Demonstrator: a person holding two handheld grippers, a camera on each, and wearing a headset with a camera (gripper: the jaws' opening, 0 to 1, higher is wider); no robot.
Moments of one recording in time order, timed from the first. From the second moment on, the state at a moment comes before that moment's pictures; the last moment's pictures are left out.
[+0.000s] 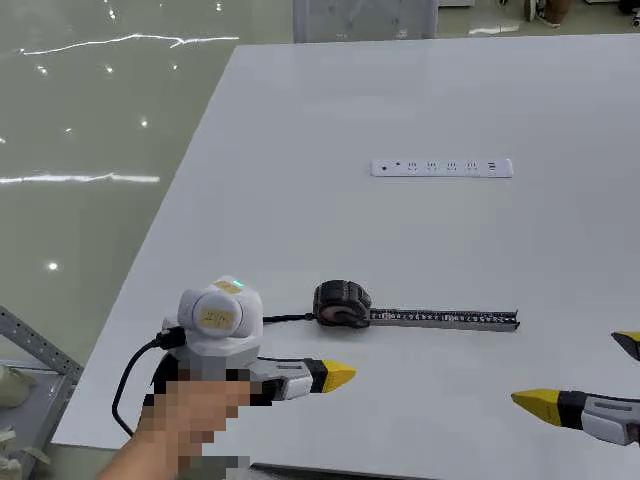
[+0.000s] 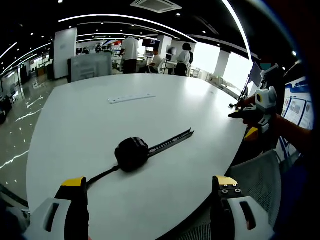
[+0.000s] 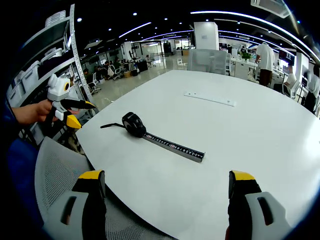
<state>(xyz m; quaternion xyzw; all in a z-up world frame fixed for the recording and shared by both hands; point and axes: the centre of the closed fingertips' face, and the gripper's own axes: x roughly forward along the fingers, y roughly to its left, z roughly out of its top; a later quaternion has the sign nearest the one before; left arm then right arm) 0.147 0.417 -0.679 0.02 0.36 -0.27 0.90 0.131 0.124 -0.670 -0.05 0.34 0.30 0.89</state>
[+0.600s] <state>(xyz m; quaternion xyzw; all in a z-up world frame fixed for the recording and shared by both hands) 0.104 0.434 -0.655 0.02 0.37 -0.23 0.90 0.096 0.114 -0.634 -0.08 0.33 0.30 0.89</state>
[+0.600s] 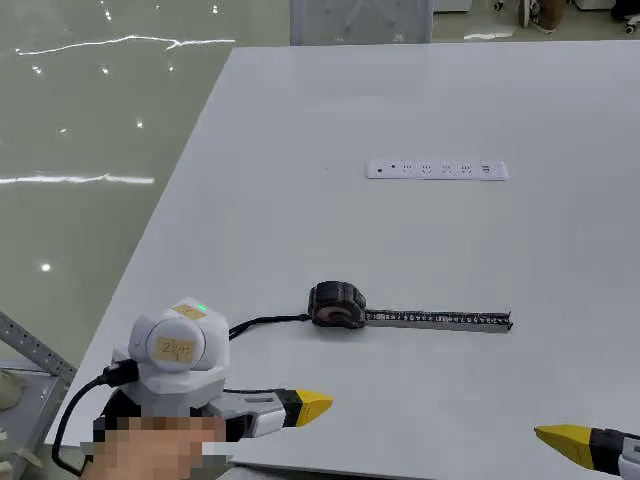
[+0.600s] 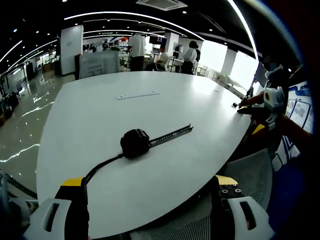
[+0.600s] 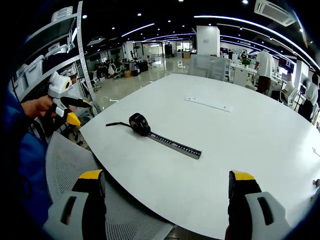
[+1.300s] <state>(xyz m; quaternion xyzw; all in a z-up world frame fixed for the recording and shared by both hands) 0.129 0.411 -0.668 0.01 0.38 -0.16 0.91 0.114 0.117 -0.657 -0.13 0.34 0.36 0.86</state>
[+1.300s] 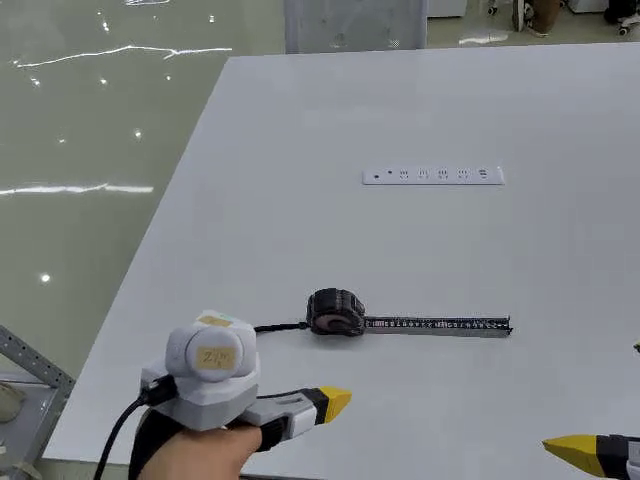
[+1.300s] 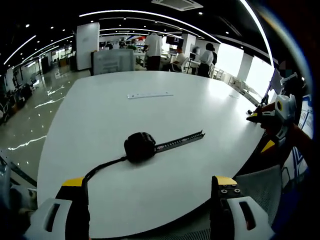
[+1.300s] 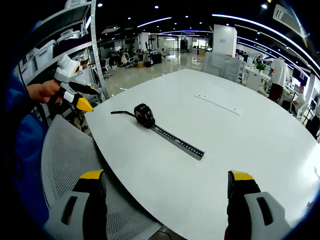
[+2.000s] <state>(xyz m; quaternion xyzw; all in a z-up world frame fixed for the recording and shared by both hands) 0.192 0.387 -0.706 0.02 0.36 -0.11 0.93 0.166 0.136 -0.693 -0.18 0.36 0.43 0.81</state>
